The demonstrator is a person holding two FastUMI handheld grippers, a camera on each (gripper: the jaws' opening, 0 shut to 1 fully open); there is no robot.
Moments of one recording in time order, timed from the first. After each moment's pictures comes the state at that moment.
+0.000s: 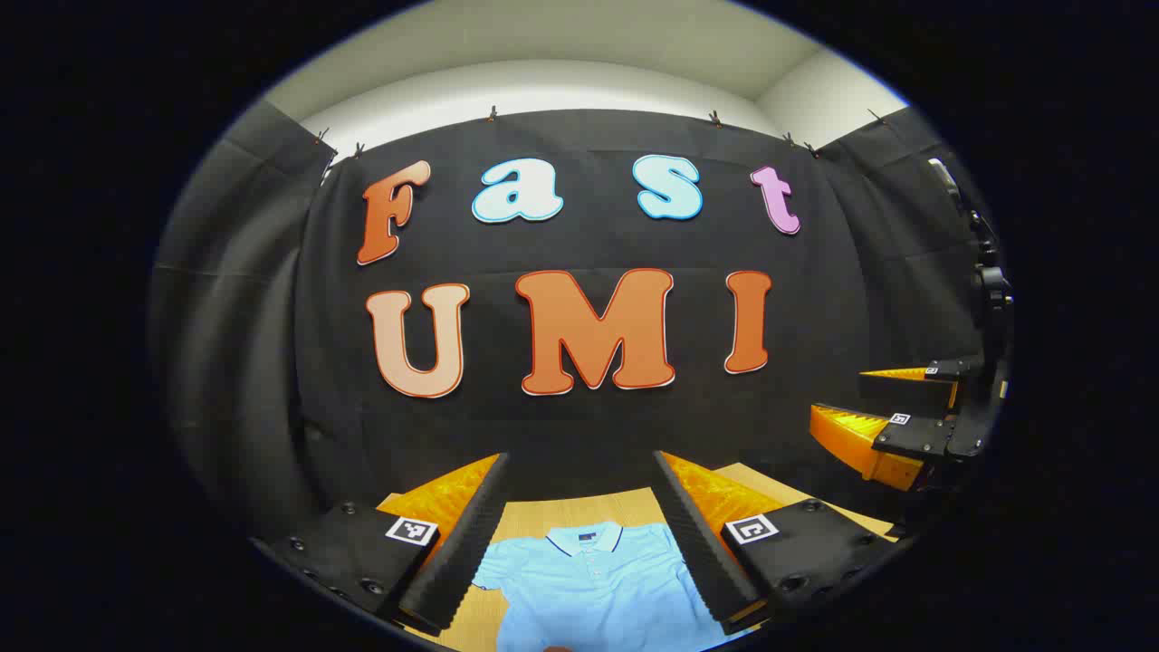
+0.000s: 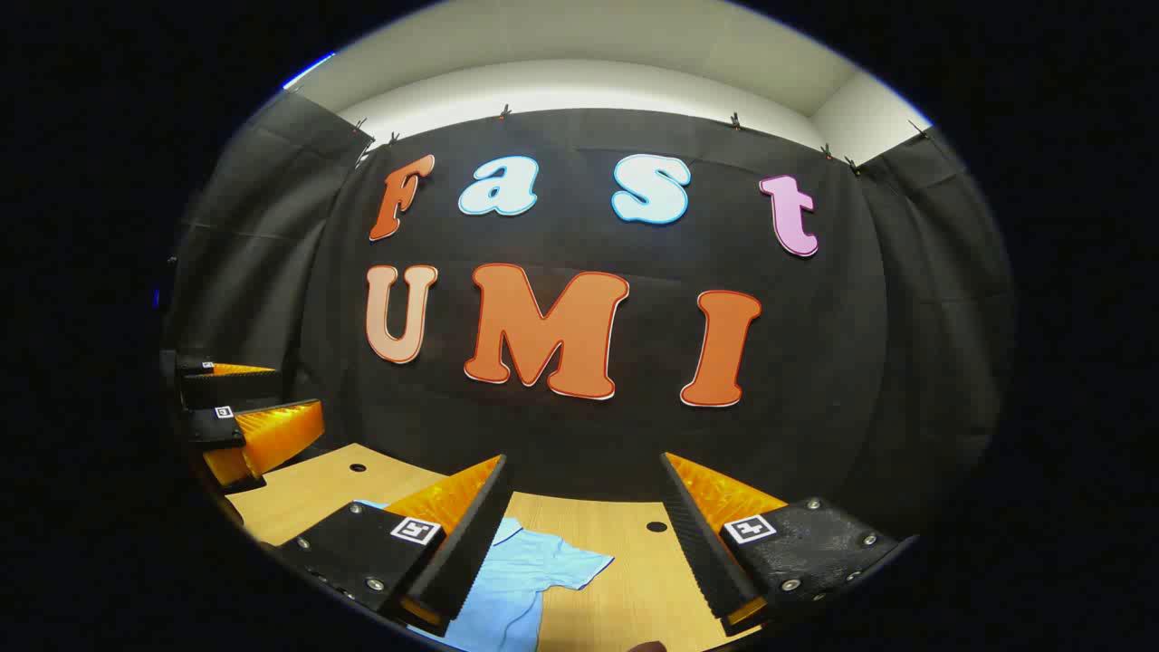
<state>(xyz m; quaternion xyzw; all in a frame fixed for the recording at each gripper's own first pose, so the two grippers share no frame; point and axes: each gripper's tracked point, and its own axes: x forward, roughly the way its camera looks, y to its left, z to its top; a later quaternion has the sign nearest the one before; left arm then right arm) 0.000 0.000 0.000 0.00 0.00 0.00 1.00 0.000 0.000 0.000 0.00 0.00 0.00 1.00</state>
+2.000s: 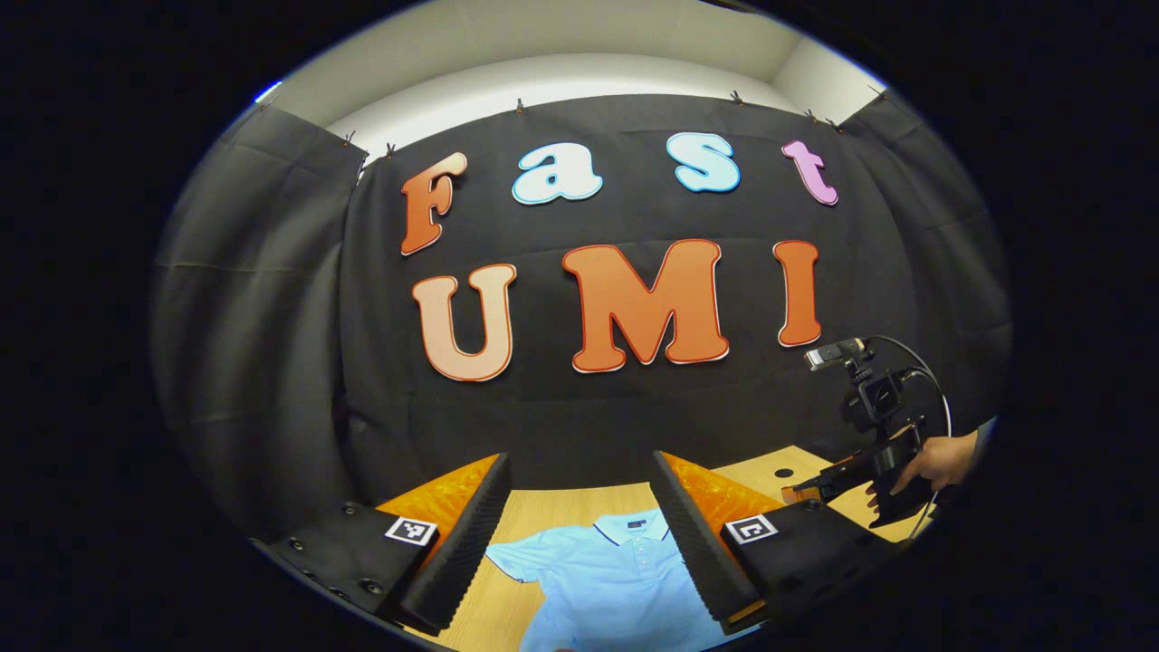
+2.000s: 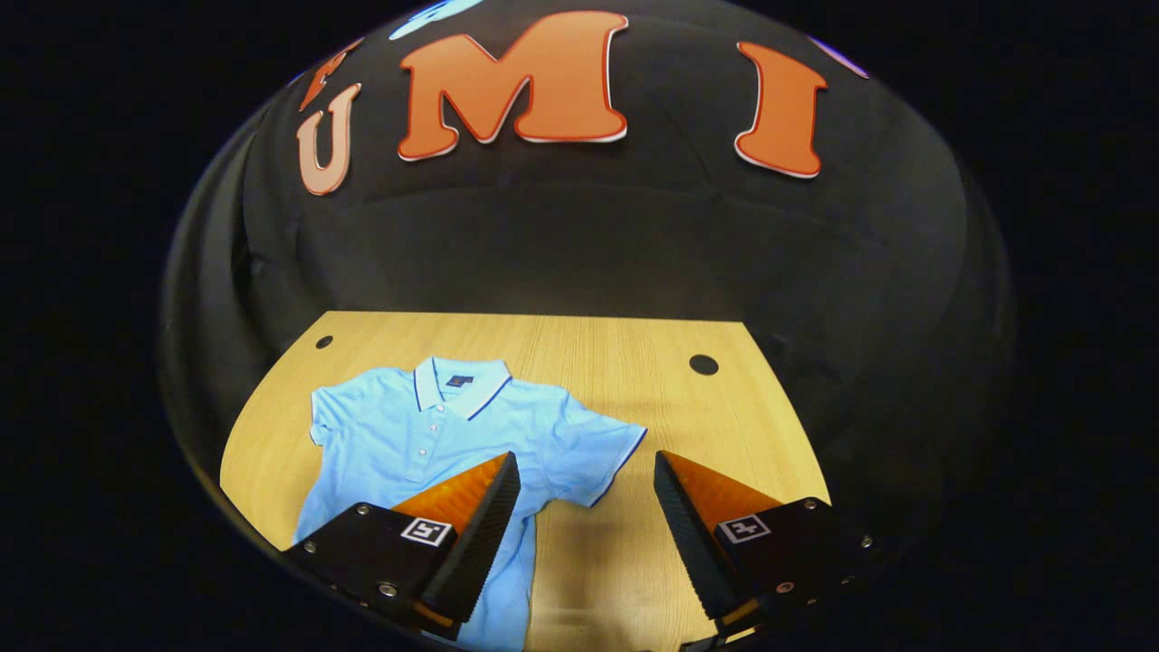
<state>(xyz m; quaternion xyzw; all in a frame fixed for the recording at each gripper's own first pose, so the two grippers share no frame) 0.011 0.037 -0.057 0.02 0.02 0.09 1.00 0.138 -0.005 -0.267 0.03 0.37 0.03 0.93</state>
